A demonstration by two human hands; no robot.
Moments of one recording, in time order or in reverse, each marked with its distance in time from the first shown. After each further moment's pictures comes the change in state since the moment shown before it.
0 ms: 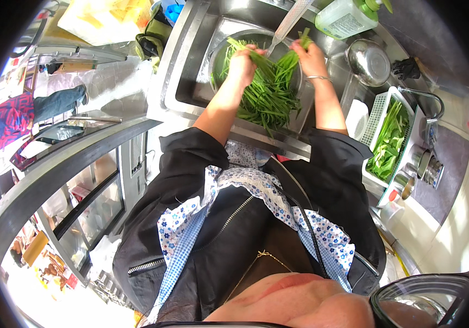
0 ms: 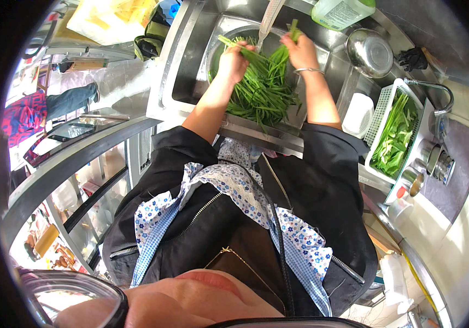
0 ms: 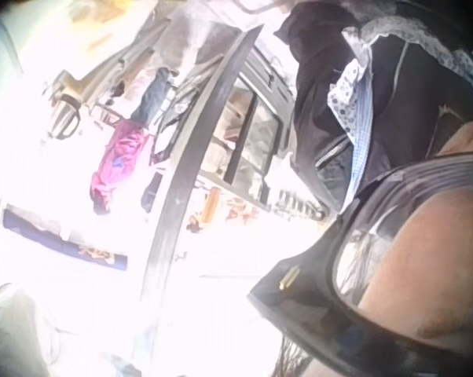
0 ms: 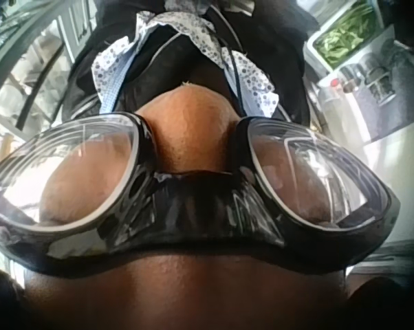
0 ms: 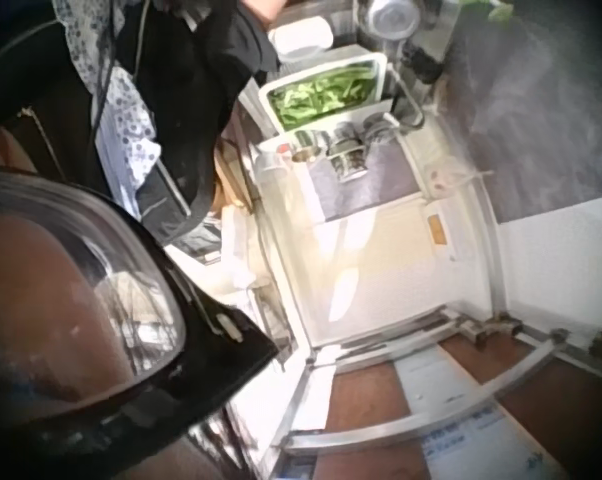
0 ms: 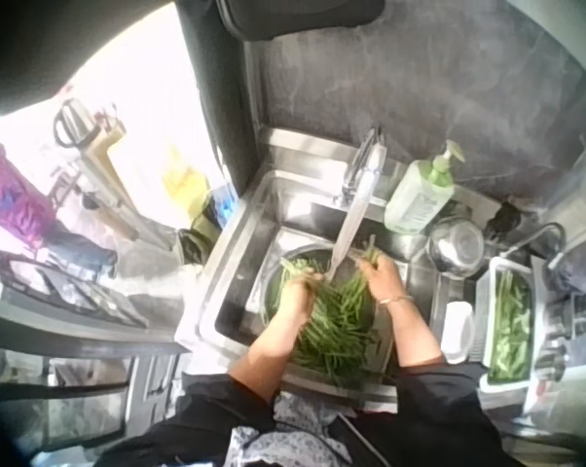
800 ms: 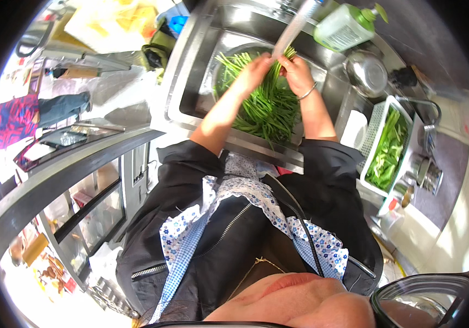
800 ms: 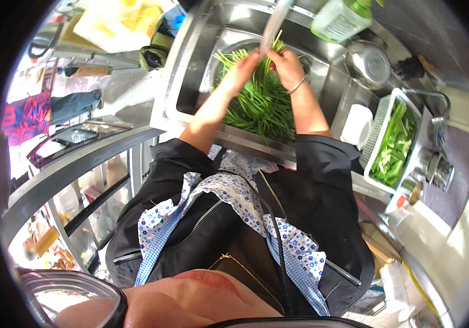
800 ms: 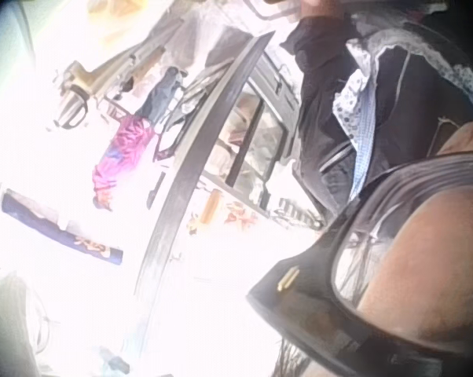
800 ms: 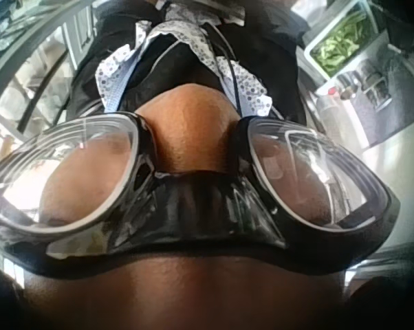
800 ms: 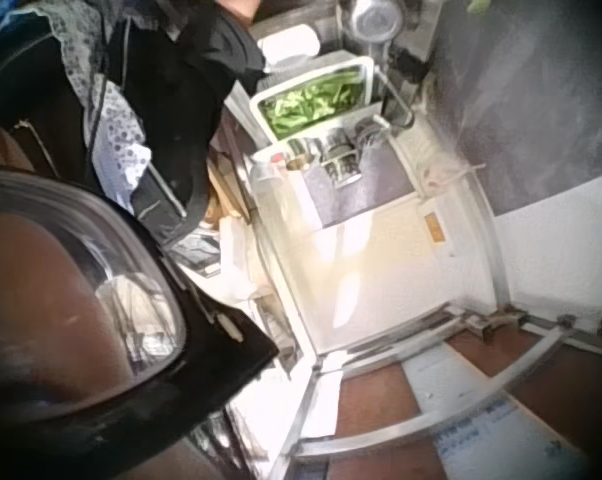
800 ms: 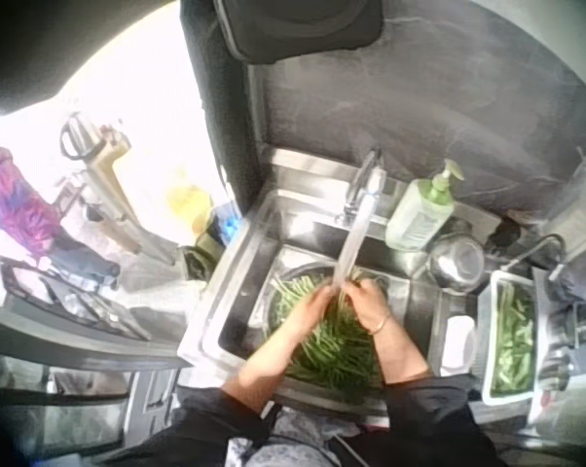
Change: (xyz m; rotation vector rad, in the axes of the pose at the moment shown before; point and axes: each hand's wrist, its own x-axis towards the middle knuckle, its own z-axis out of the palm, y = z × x) left_hand -0.022 0.034 0.025 0.984 -0.259 0.201; right_hand -0.003 -0.030 0.036 0.581 -0.240 0.198
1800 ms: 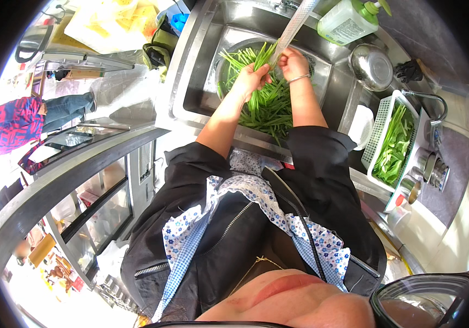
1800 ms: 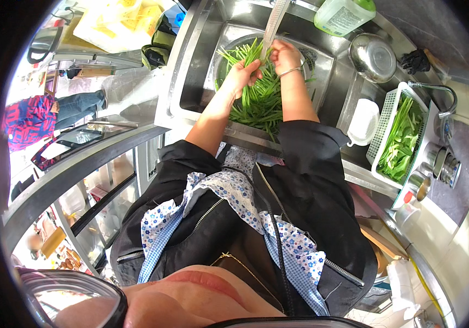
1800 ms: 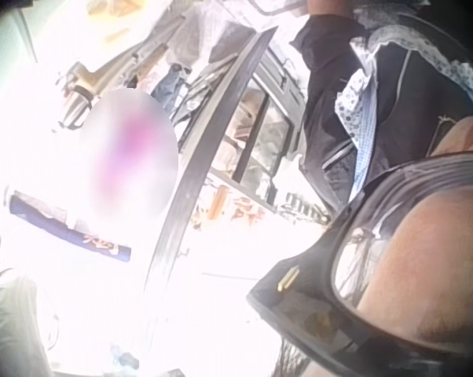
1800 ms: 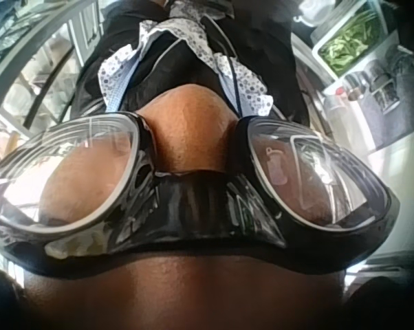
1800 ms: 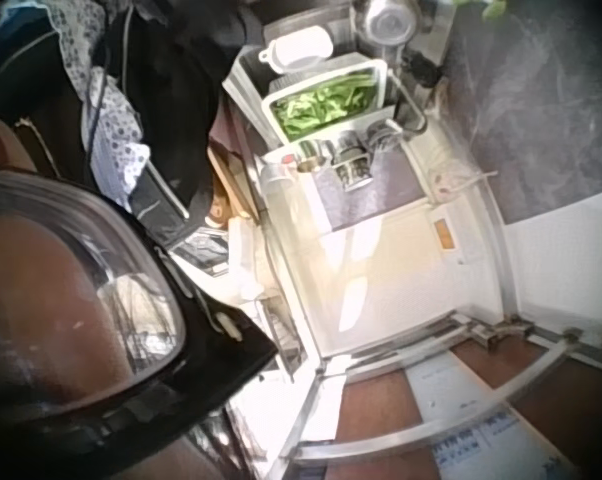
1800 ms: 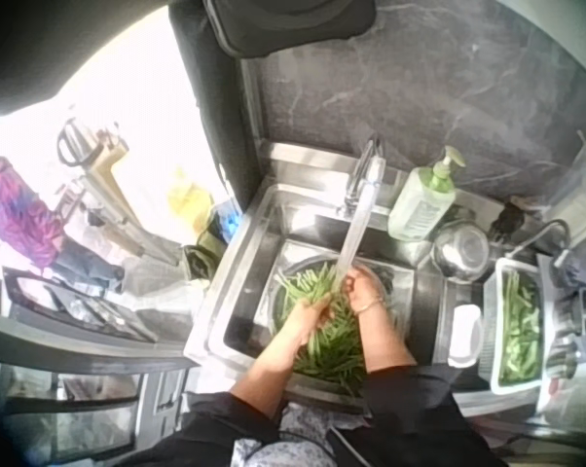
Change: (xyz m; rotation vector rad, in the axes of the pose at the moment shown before) left_hand -0.010 -0.014 0.000 -0.374 -0.024 -0.322; right_hand 0.048 0.055 -0.017 0.440 0.365 0.143
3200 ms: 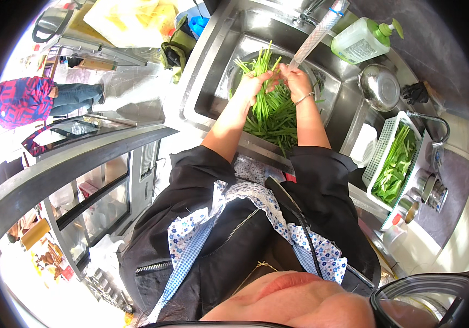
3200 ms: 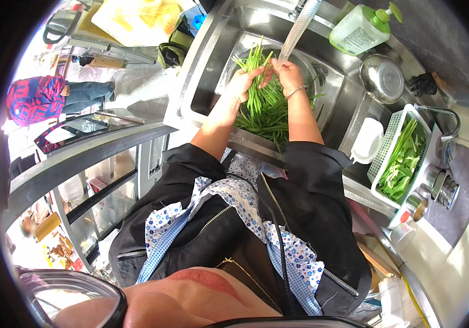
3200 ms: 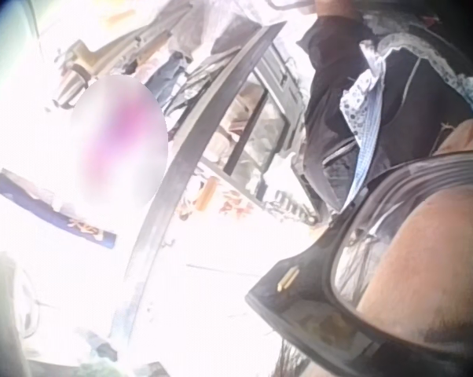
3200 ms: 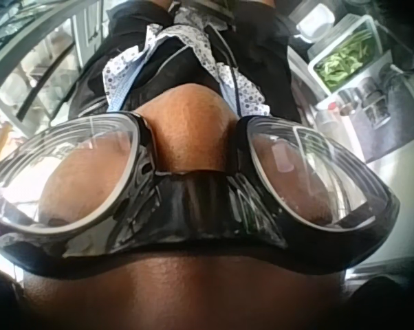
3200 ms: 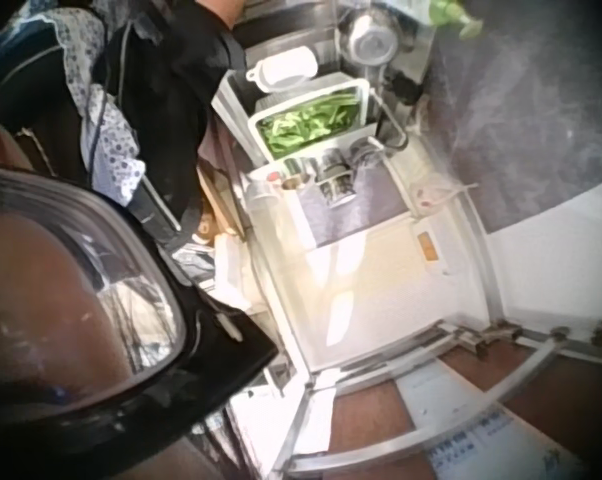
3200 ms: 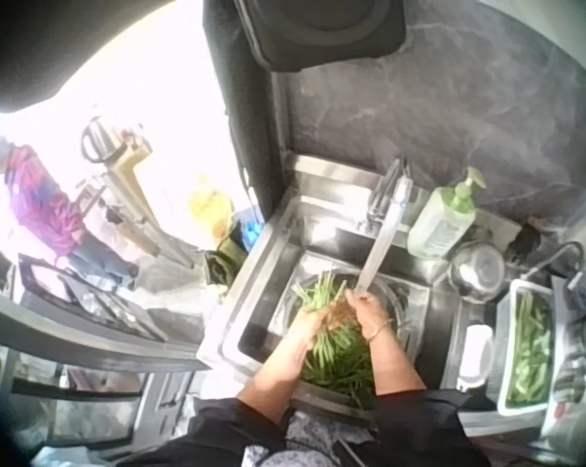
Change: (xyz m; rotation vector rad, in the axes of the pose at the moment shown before) left_hand -0.004 0.006 -0.024 -0.328 0.028 0.023; right_hand -0.038 0.019 0.015 -0.374 -0.241 -0.039
